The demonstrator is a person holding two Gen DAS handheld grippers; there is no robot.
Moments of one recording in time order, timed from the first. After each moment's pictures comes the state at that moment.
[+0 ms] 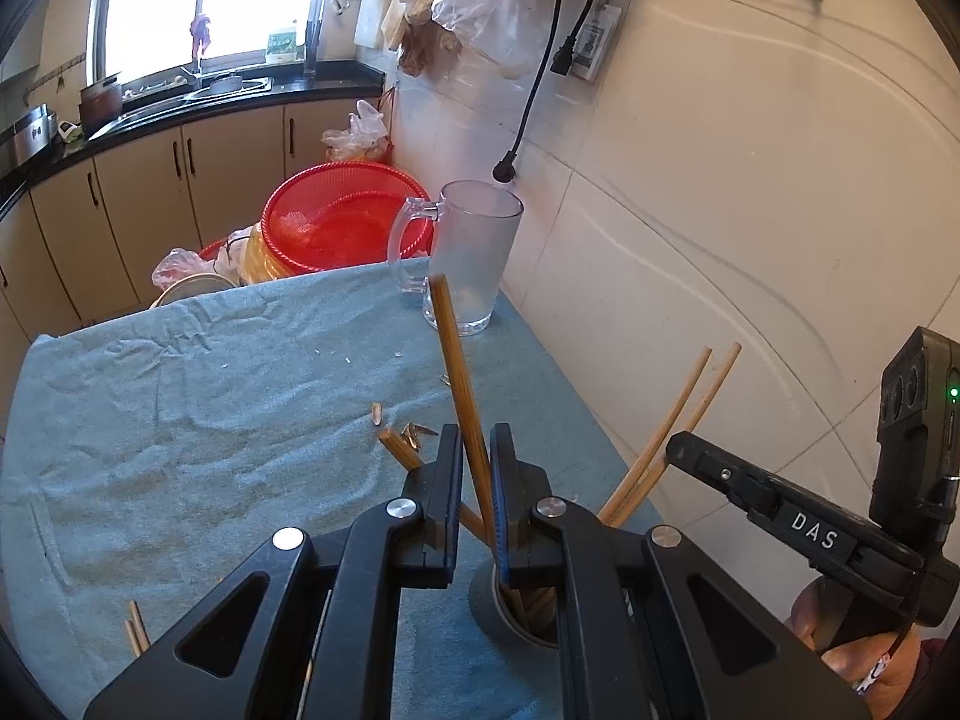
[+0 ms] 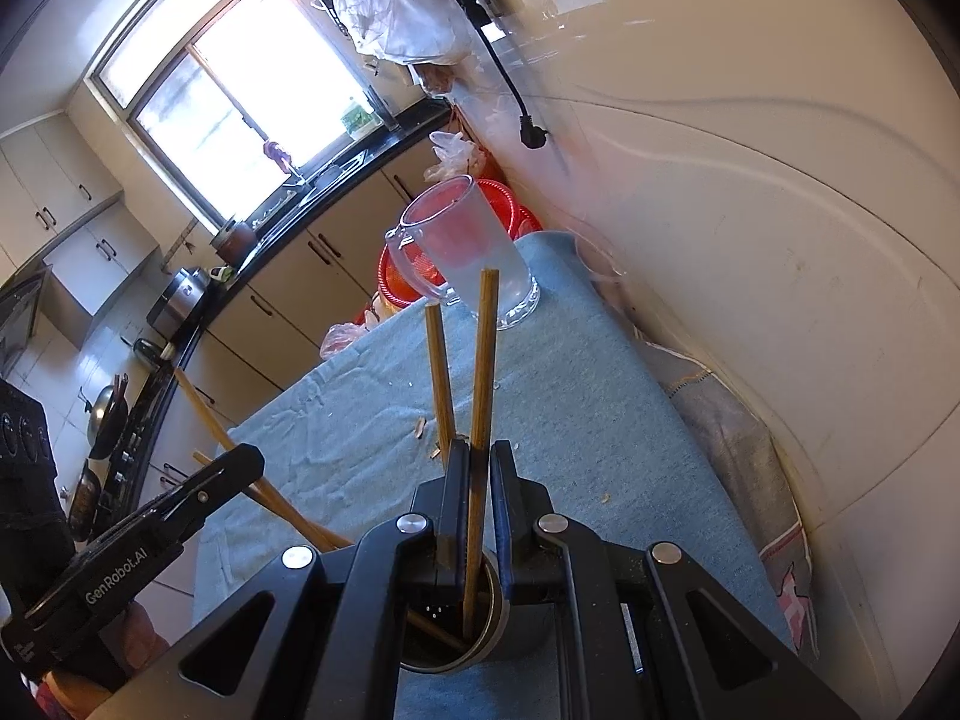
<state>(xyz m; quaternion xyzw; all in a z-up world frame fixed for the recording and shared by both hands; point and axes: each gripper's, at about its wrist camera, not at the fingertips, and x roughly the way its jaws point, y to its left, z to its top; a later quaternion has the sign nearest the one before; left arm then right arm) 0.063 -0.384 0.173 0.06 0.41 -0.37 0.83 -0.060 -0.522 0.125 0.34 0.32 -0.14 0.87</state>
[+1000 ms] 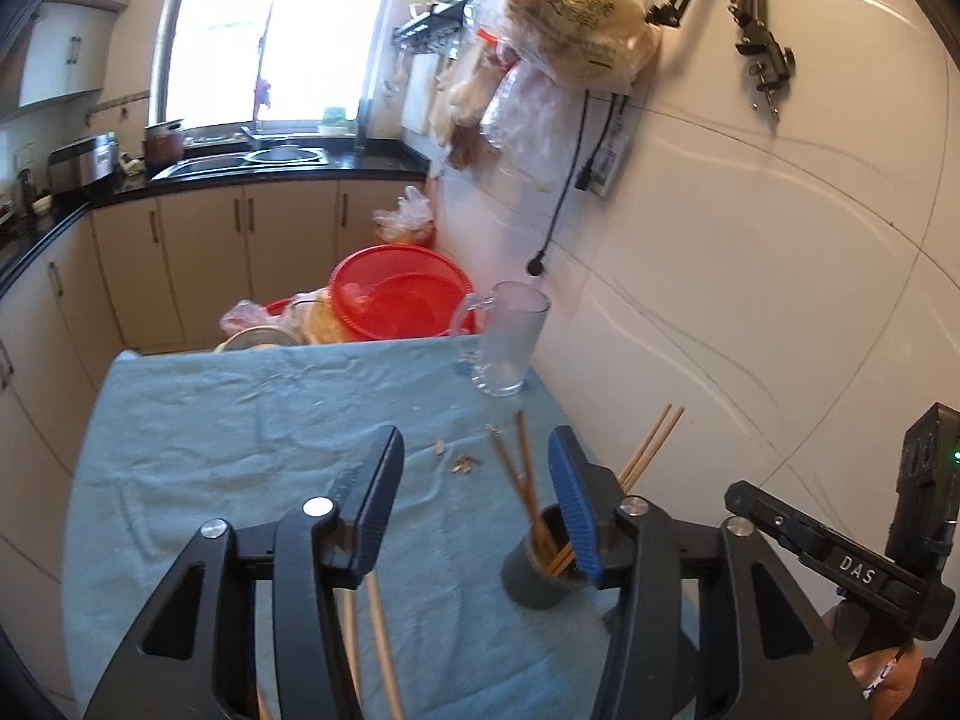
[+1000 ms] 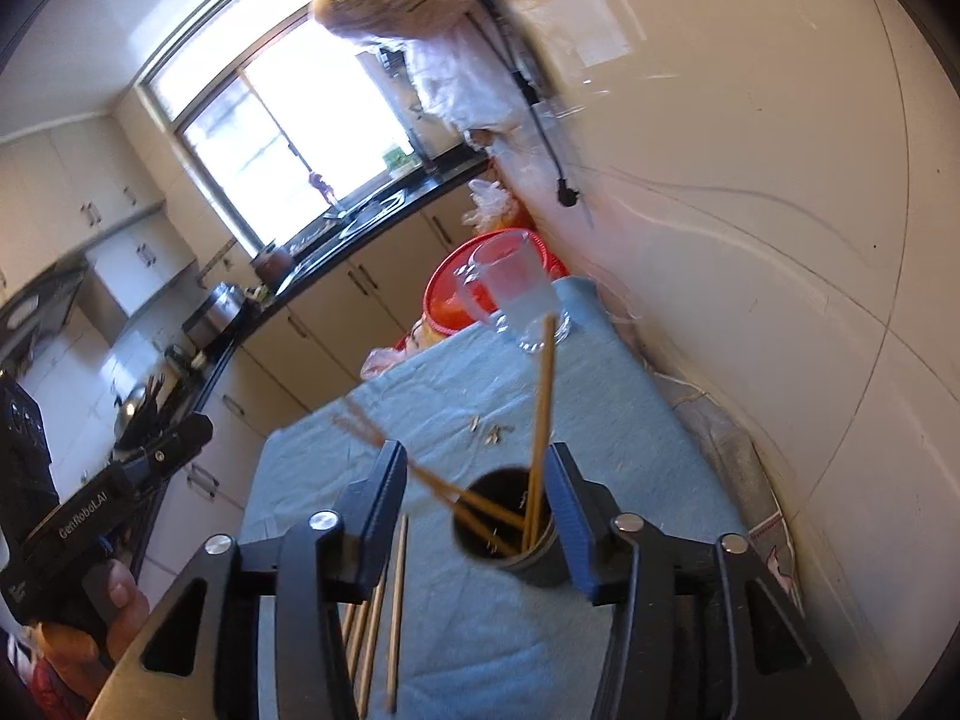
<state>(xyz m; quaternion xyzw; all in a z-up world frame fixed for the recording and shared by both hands) 0.004 -0.270 0.252 0.01 0.33 -0.34 0.88 -0.142 -0.453 0.196 0.30 0.27 -0.13 0.90</state>
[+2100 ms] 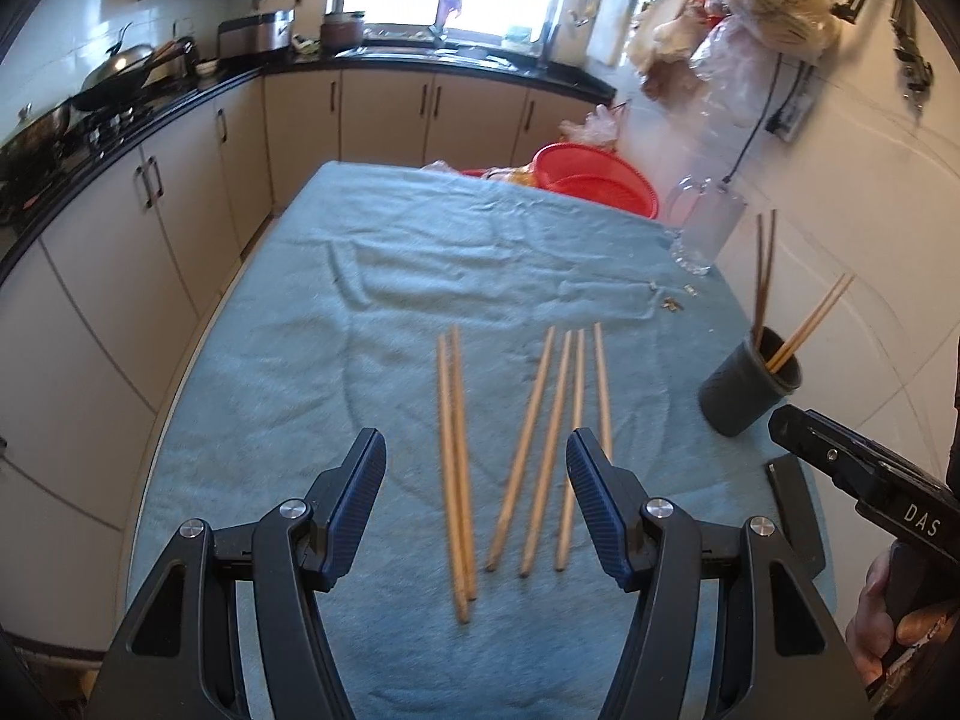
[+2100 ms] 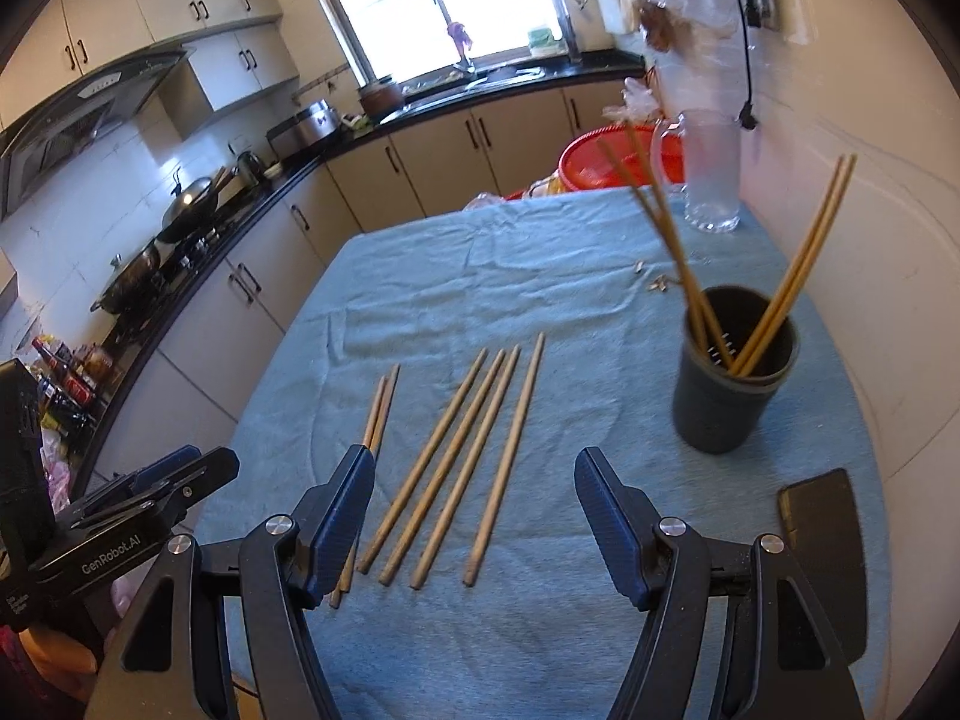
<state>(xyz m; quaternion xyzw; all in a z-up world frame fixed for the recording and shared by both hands) -0.056 -0.092 0.148 -0.02 0.43 -0.16 0.89 -0.099 -0.289 0.133 0.18 0.39 0.01 0.90</state>
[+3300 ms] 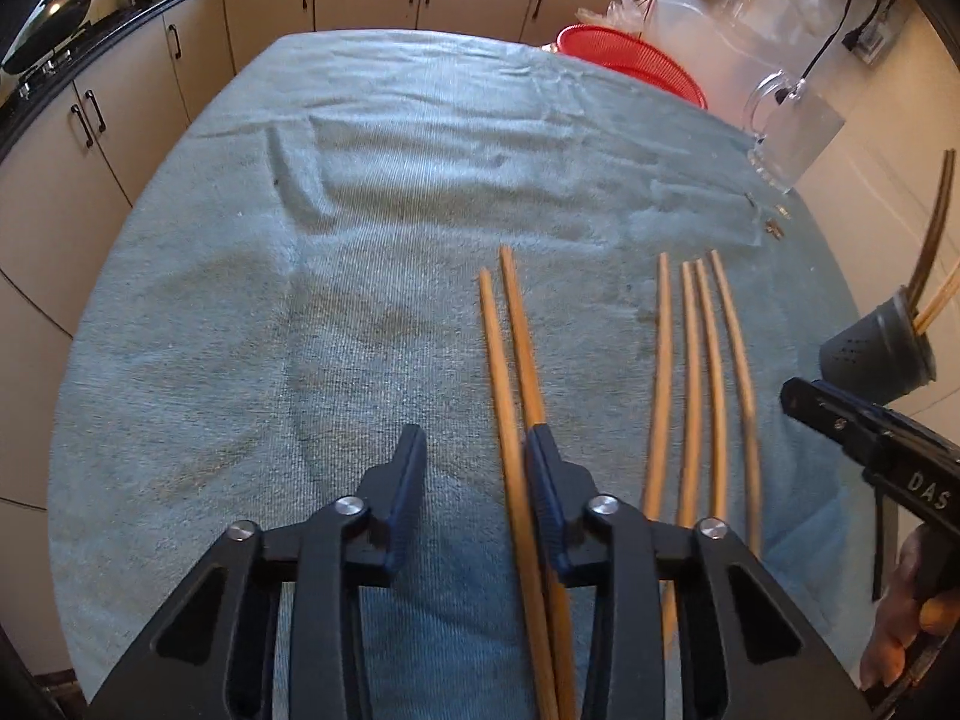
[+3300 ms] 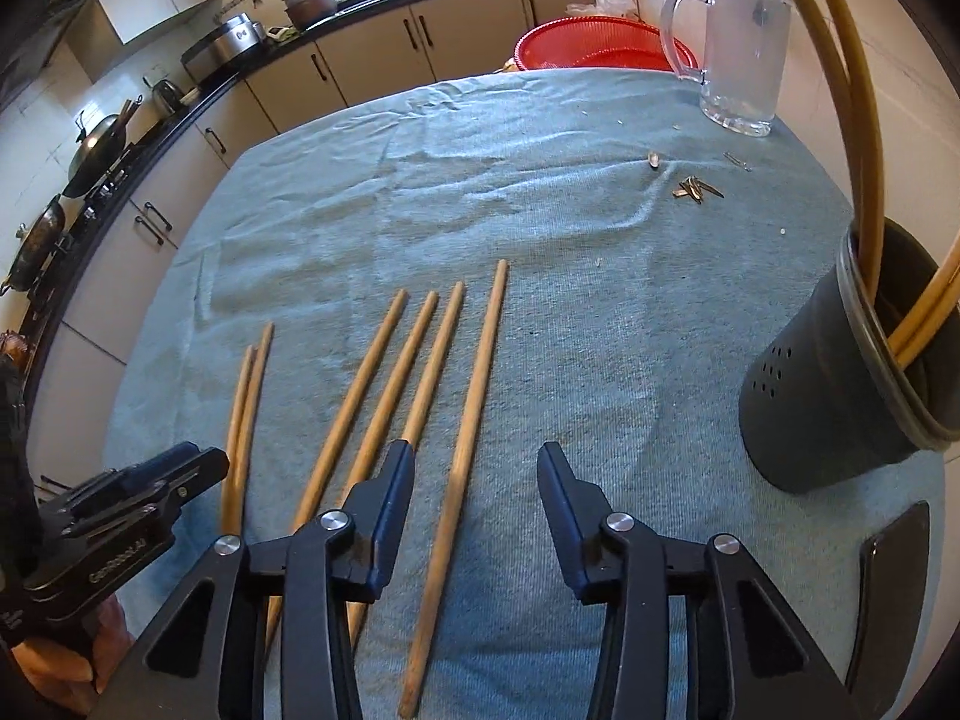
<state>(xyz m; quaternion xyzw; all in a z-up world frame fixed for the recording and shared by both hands) 0.065 -0.111 0.022 0.01 0.54 -0.17 0.82 0.024 -0.294 0.023 0.17 0.50 -0.04 0.85</state>
